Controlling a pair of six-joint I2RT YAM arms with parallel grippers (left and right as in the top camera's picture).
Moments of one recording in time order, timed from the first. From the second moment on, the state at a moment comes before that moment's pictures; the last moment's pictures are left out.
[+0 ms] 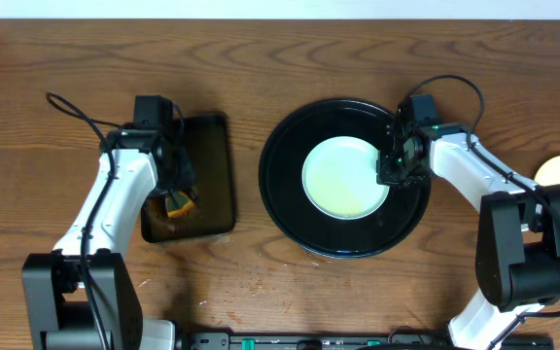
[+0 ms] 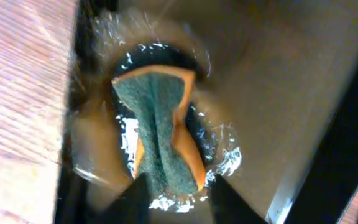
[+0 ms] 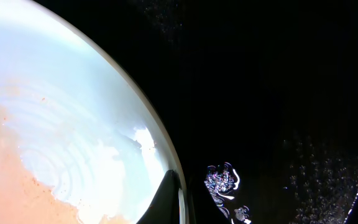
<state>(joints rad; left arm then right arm) -0.01 1.61 1.09 -0.86 -0.07 -0.38 0.18 1.88 1.13 -0.67 -0.15 0.26</state>
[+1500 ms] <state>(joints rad) -0.53 1.92 1.11 -0.34 0.30 -0.37 0.18 1.88 1.13 -0.68 -0.16 0.19</state>
